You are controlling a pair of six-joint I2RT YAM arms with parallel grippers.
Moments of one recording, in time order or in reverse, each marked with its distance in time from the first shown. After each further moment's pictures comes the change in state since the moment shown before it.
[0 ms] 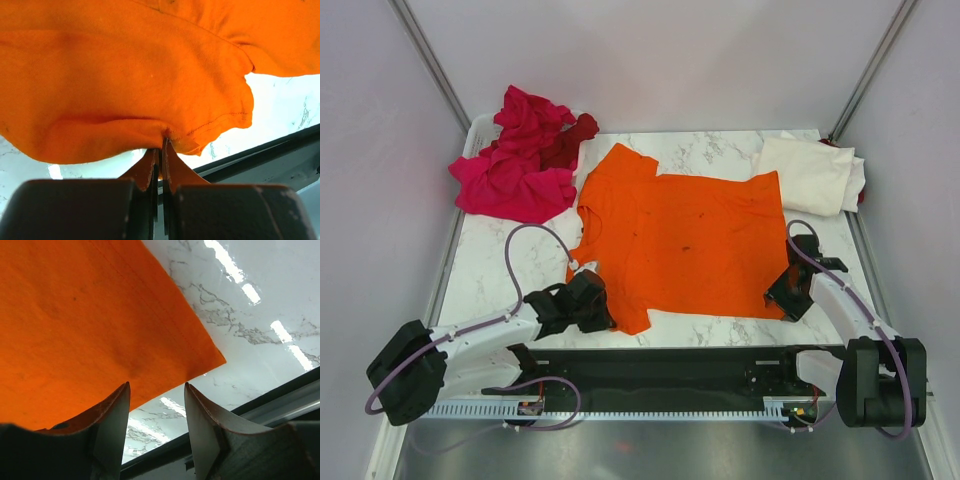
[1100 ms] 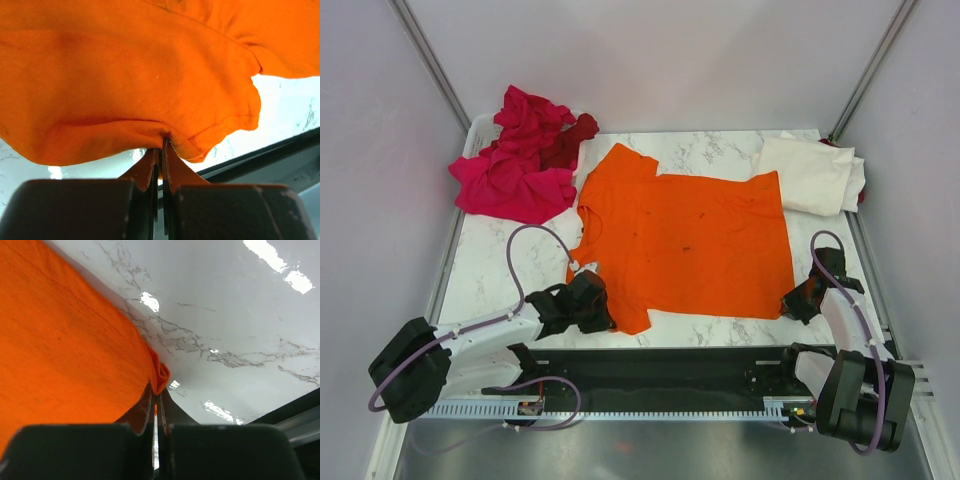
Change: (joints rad) left arm 0.004 0.013 -0.019 0.027 0.003 0.002; right arm -0.258 -0.099 -0.113 0.119 -0.118 -0.045
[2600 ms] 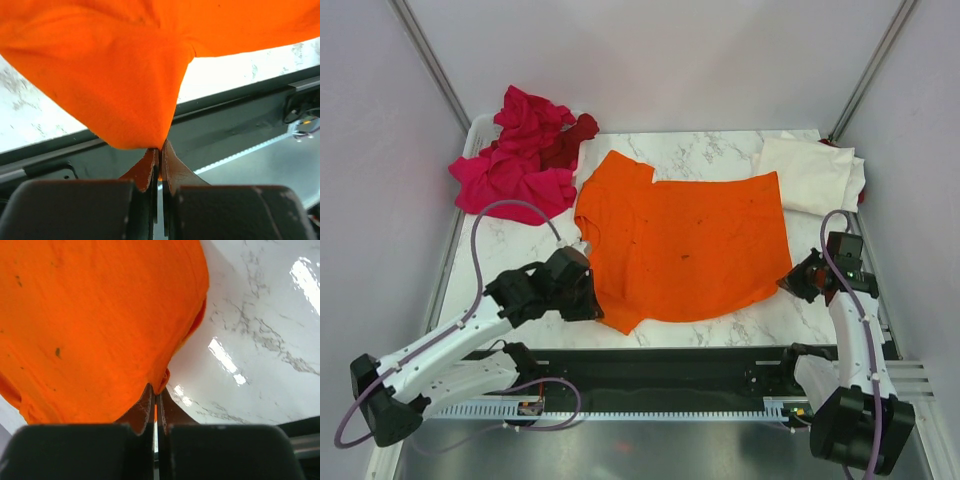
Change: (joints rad) left arm 0.008 -0.223 0.396 -0.604 0.032 0.076; right arm -0.001 -0.151 0.166 -0.069 -0.207 -0.113
